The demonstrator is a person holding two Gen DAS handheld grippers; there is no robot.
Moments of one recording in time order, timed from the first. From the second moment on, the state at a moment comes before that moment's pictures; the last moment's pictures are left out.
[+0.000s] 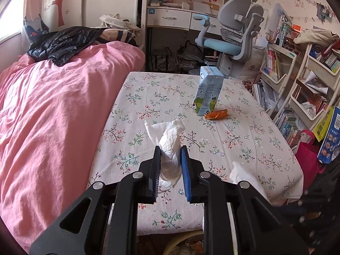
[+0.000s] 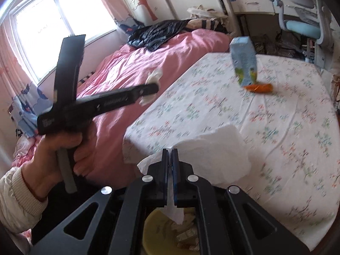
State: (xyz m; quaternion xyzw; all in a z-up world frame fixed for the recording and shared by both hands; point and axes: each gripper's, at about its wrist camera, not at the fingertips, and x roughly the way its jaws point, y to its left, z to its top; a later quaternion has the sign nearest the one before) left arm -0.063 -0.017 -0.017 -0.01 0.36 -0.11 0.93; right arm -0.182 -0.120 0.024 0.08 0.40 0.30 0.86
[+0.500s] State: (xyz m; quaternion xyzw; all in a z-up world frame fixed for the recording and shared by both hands) left arm -0.150 -0.004 -0.041 -0.03 0.41 -0.11 0.90; right arm -0.252 -0.098 -0.004 -0.01 0.52 0.33 0.79
